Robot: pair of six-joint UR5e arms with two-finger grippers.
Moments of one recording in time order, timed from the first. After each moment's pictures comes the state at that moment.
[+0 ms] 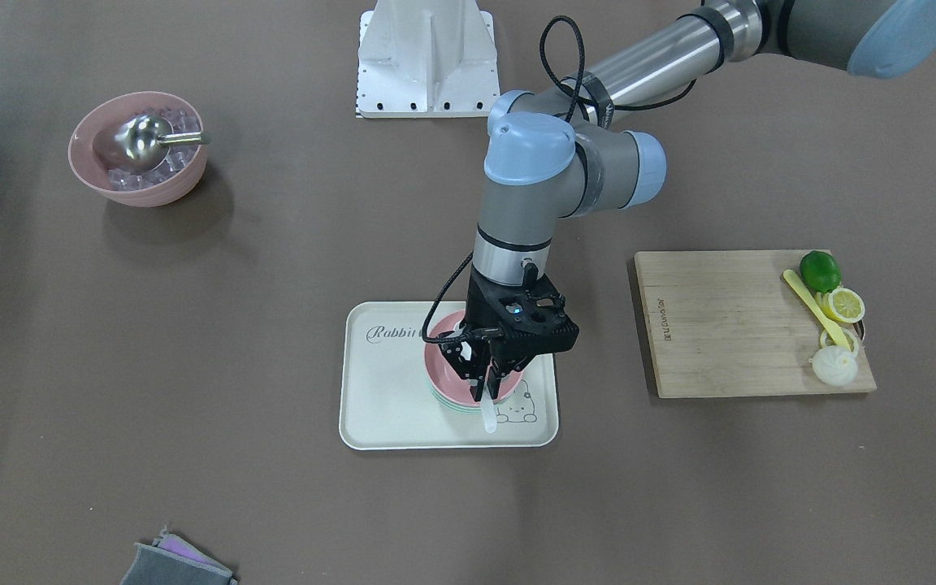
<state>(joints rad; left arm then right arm) -0.68 -2.46 -1.30 -1.98 -1.61 -1.37 1.39 -1.69 1.73 -1.47 2.21 0.14</state>
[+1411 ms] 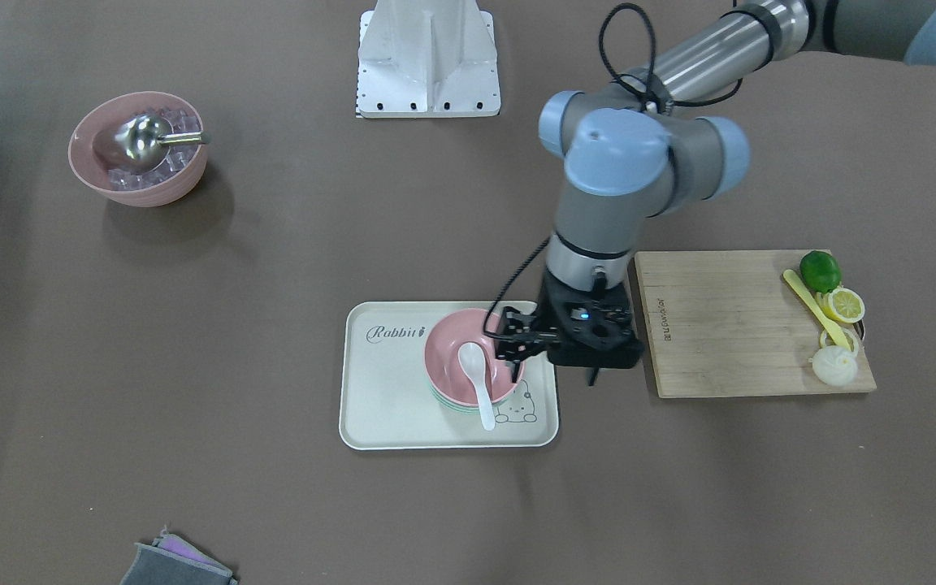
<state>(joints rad) -0.89 -2.28 -1.49 -1.77 -1.92 -0.81 1.41 -1.69 1.72 -1.48 2.21 0.14</state>
